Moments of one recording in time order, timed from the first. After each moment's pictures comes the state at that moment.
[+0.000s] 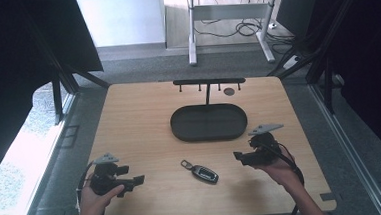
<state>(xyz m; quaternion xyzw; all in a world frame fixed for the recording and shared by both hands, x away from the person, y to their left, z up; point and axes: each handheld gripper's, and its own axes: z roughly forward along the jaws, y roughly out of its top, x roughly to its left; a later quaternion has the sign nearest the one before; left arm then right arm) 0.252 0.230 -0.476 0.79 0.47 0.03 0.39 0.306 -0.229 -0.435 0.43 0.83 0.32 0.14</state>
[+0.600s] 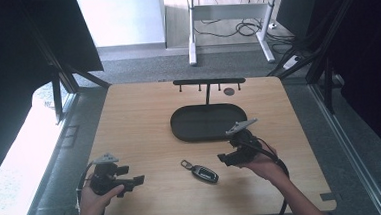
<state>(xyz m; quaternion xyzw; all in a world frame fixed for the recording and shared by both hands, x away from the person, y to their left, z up) 0.252 0.231 -0.477 0.79 0.47 0.02 0.39 0.318 -0.179 -0.429 0.37 0.88 0.28 0.11</state>
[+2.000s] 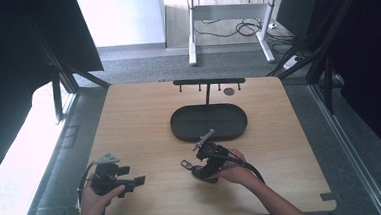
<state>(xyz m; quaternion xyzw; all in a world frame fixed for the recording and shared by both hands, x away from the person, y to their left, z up) 0.252 0.228 -0.477 0.79 0.47 0.02 0.39 0.317 -0.097 -0.471 0.30 0.93 0.20 0.06</state>
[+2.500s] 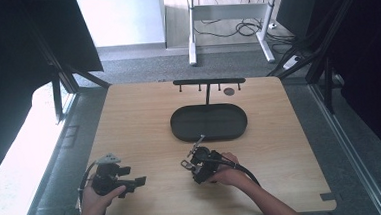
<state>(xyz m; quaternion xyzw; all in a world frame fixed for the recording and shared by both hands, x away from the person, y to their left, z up) 0.252 0.227 -0.478 0.79 0.47 0.02 0.39 0.321 -0.081 -0.500 0.28 0.95 0.16 0.05</state>
